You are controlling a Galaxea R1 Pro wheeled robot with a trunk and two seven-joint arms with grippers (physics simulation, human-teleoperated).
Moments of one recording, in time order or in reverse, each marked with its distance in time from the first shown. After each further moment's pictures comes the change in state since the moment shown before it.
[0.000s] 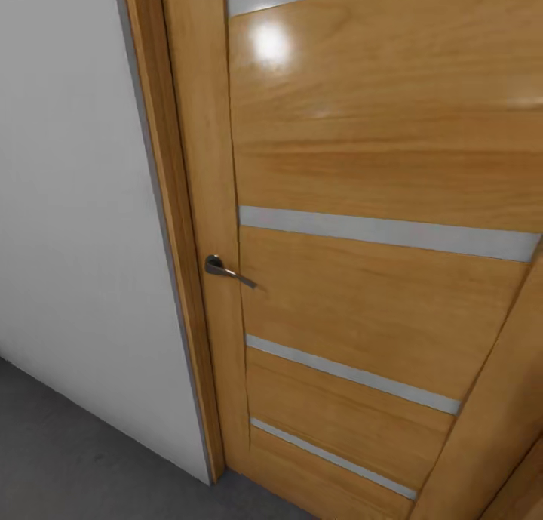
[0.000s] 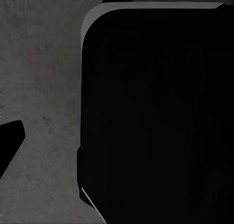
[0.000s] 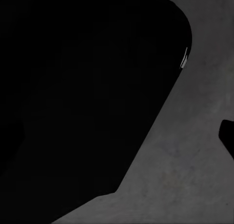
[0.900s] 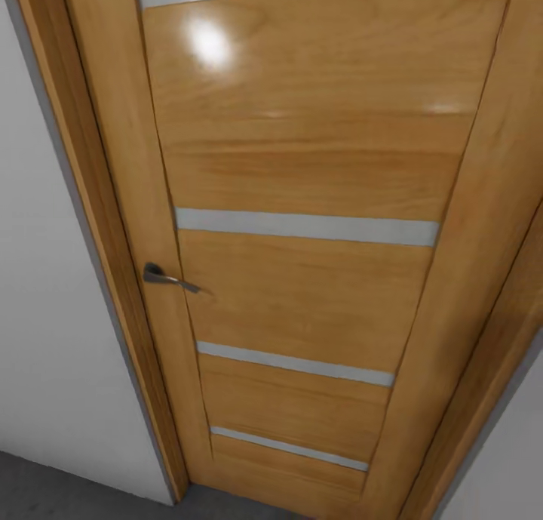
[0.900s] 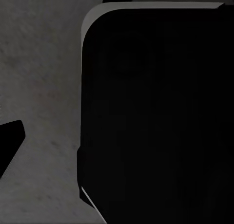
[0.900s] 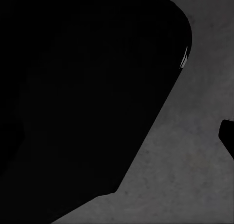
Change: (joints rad) left arm 0.000 0.000 0.000 0.000 0.000 0.000 0.000; right arm 0.000 0.000 0.000 0.000 0.000 0.000 0.000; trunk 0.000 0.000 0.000
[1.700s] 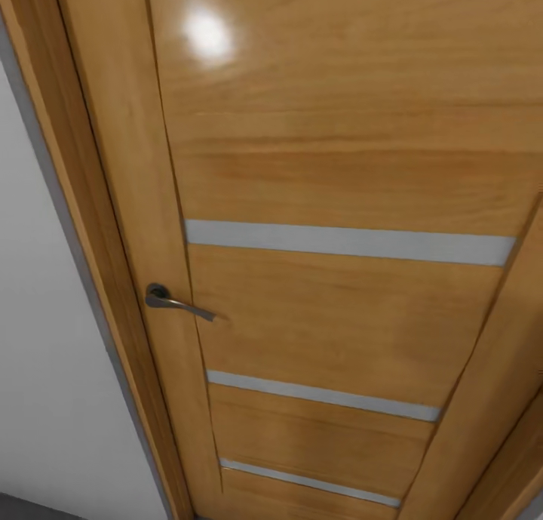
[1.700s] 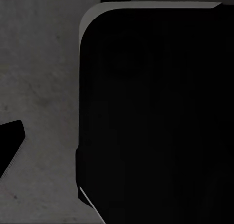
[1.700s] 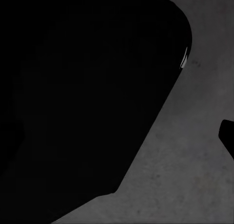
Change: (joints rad) left arm 0.000 0.000 -0.001 0.000 0.000 0.000 -0.006; right arm 0.000 0.000 -0.001 0.000 0.000 0.000 0.000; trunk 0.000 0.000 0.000
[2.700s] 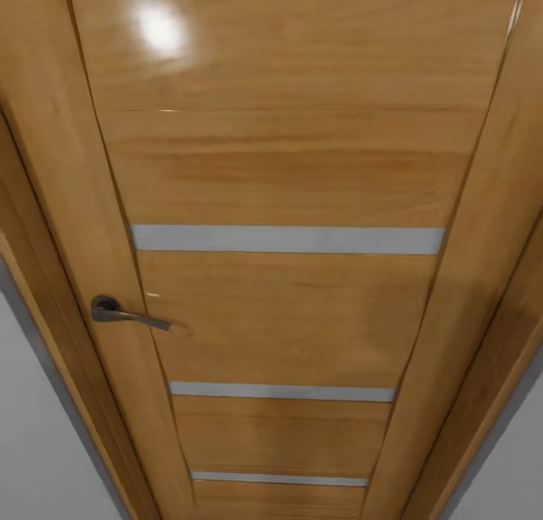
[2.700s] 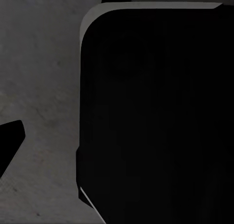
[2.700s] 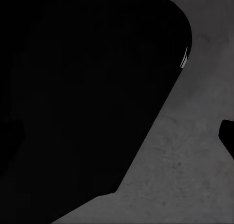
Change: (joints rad) left arm 0.000 0.000 0.000 0.000 0.000 0.000 0.001; right arm 0.000 0.000 0.000 0.000 0.000 0.000 0.000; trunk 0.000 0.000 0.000
